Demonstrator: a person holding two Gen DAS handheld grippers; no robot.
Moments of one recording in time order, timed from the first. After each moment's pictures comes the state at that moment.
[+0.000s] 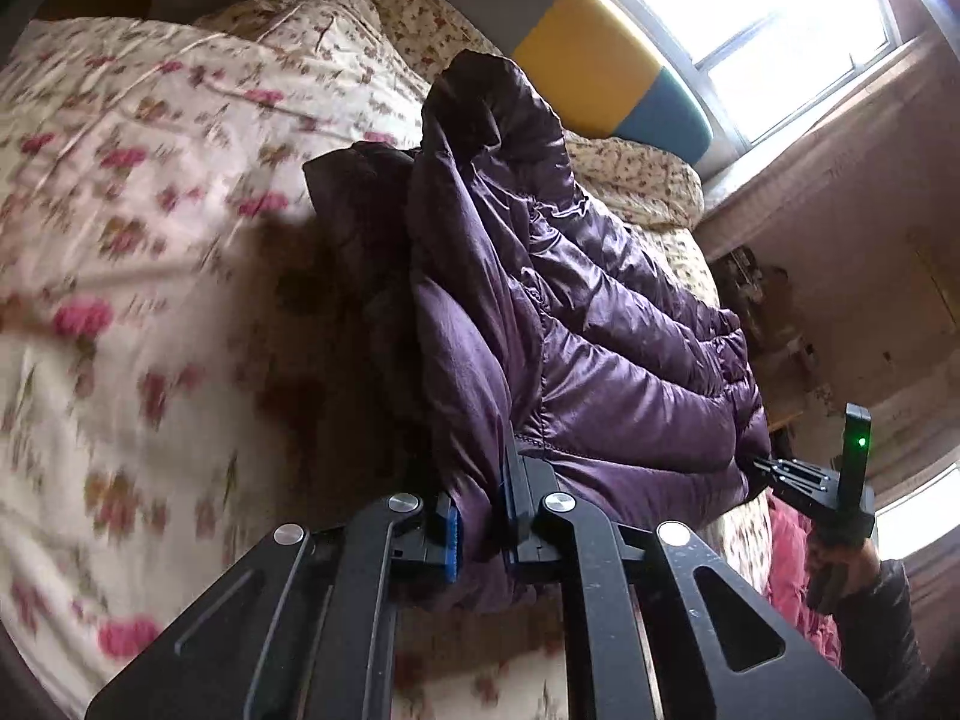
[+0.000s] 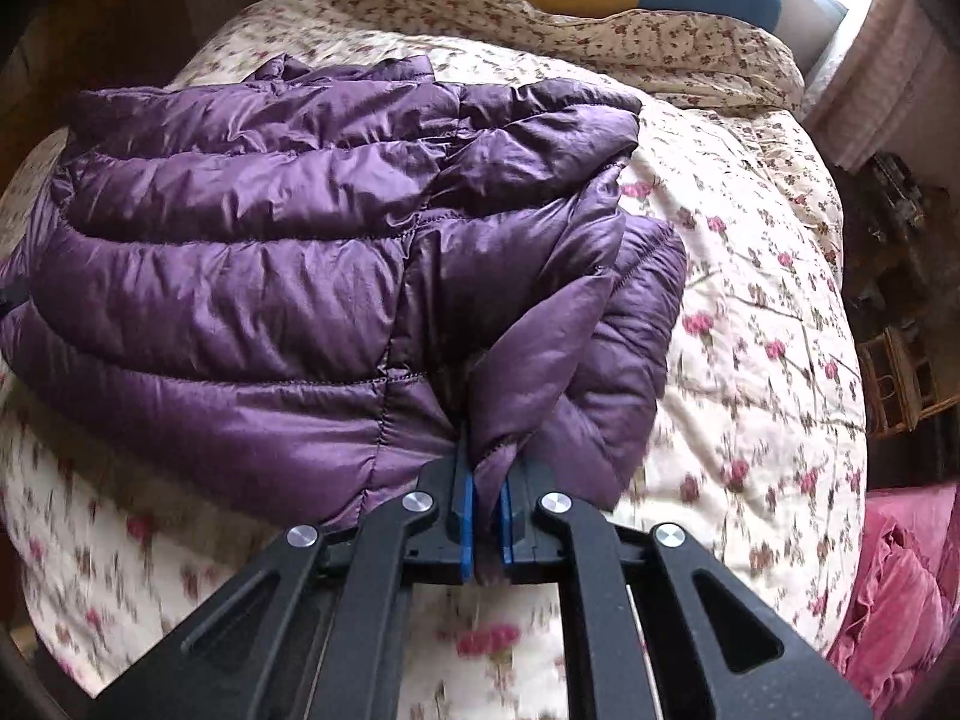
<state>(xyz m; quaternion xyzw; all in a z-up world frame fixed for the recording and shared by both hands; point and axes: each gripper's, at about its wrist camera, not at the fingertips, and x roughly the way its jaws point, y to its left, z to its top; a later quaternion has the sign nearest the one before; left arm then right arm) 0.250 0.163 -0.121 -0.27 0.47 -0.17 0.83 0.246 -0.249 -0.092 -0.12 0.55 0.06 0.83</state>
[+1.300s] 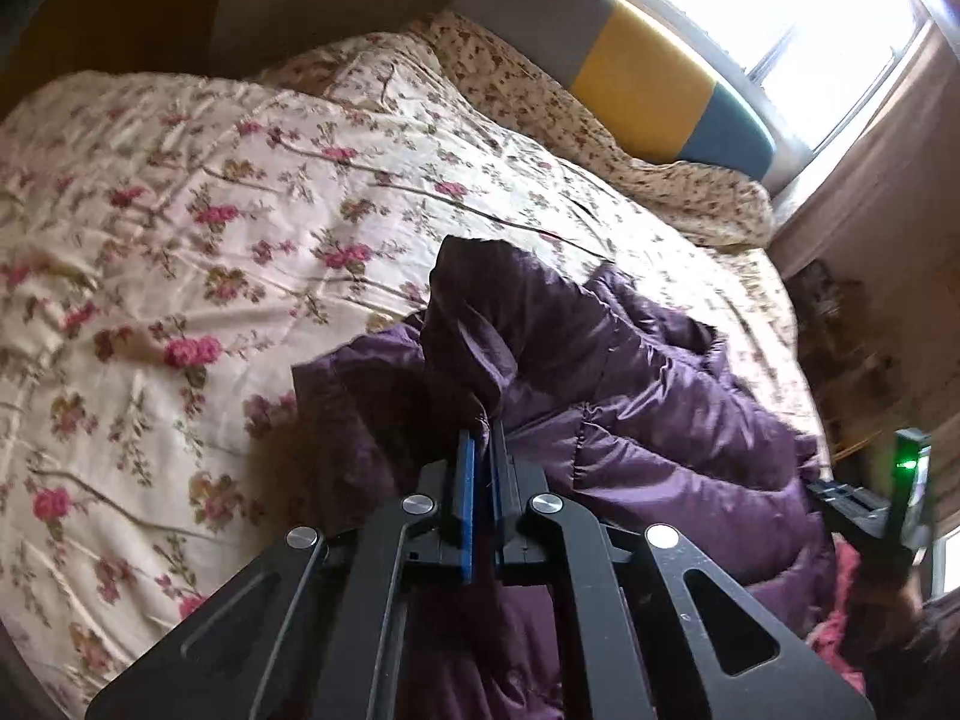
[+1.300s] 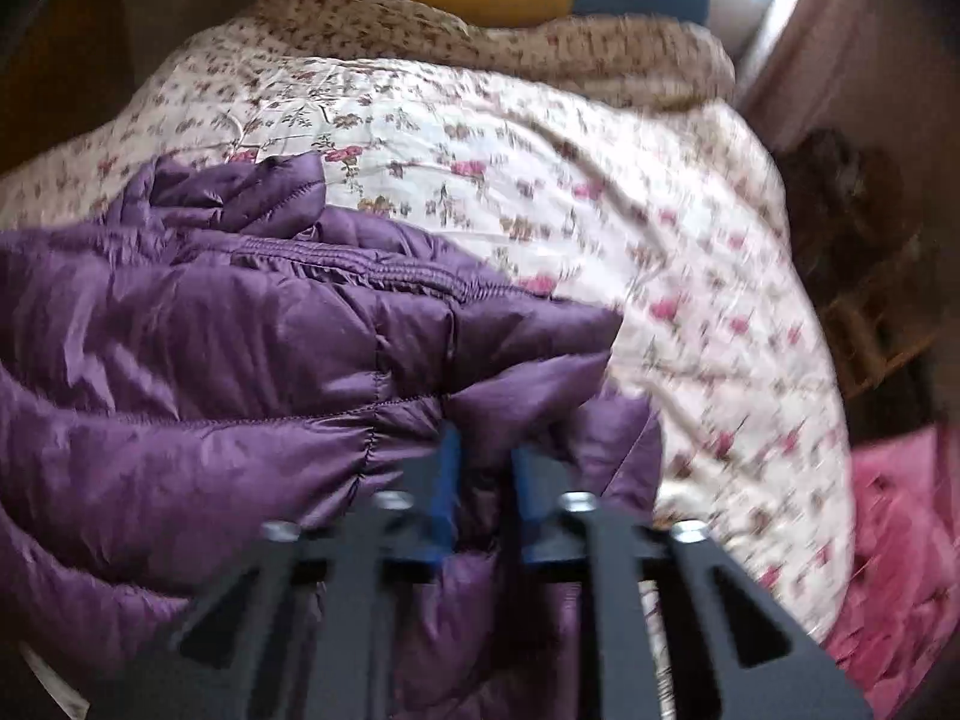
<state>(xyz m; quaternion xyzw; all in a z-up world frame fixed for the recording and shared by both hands) 0.254 0.155 -0.092 -0.19 0.45 -0.06 0.87 0.255 -0.221 -0.094 -0.14 0.49 -0.05 0.86</state>
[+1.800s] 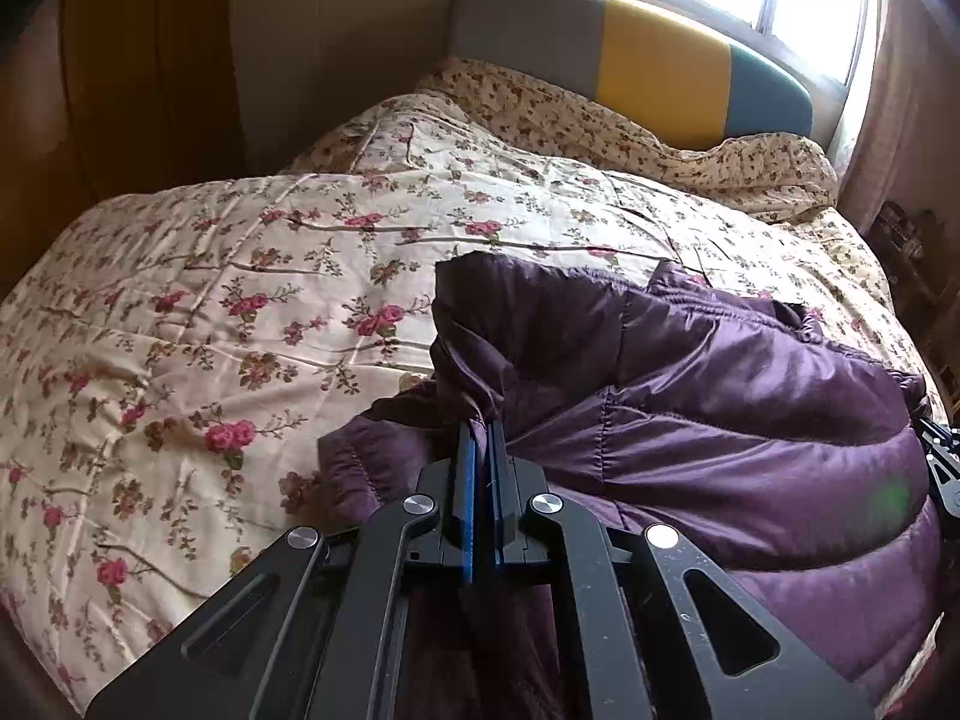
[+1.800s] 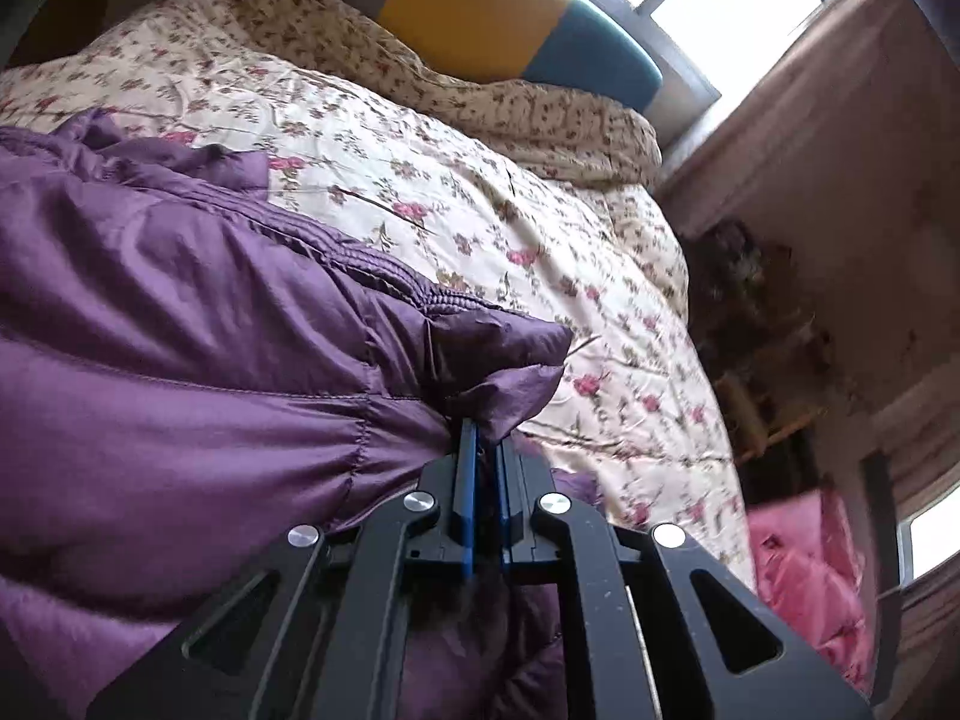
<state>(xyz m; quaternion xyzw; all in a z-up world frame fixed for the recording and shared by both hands) 0.270 0.121 -0.107 -0.06 0.41 0.03 0.91 0.276 -0.209 -0.135 -0.22 0.43 -0.15 0.86</state>
